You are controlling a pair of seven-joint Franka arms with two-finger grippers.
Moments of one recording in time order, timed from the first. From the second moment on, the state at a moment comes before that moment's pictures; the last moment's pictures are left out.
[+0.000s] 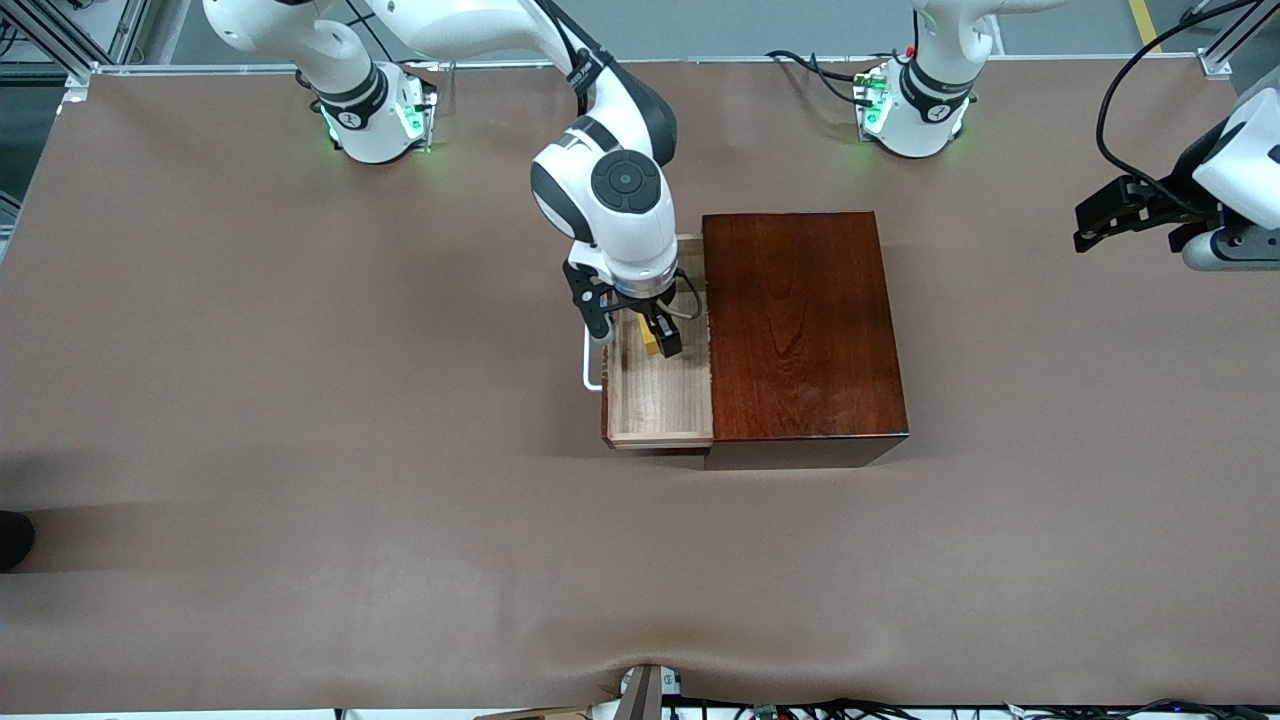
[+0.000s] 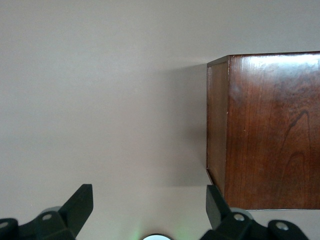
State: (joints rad) left arm 0.03 0.00 -0.12 -1.51 0.02 1.46 -0.07; right arm 0.90 0.61 -0.09 -1.46 0.10 2.15 1.94
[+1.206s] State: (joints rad) left arm 0.03 0.01 -0.12 -1.51 0.02 1.46 -0.07; right arm 0.89 0.62 -0.11 -1.32 0.10 1.99 2.01
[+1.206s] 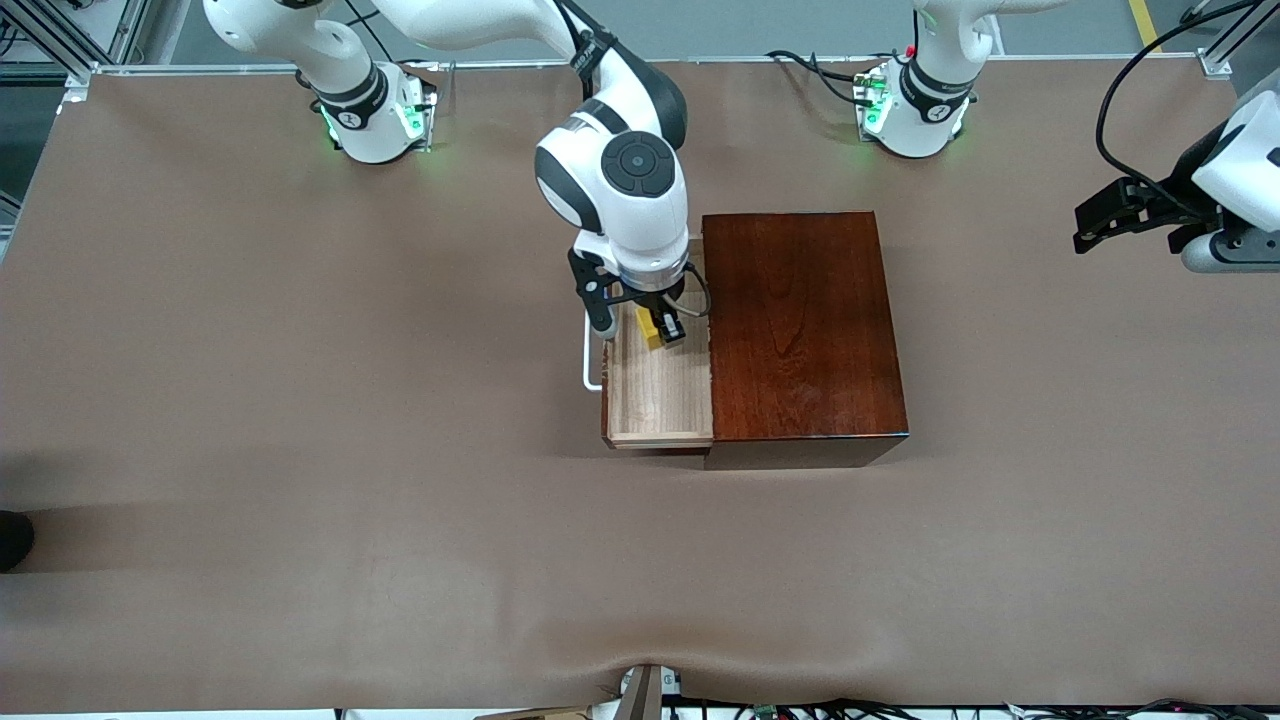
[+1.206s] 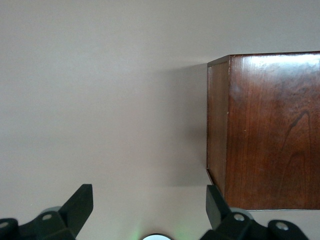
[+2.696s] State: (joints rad) left arm 0.02 0.01 -0.15 -1.51 0.02 1.46 -0.15; right arm 0.58 0.31 -0.12 -1.50 0.11 1.72 1.21
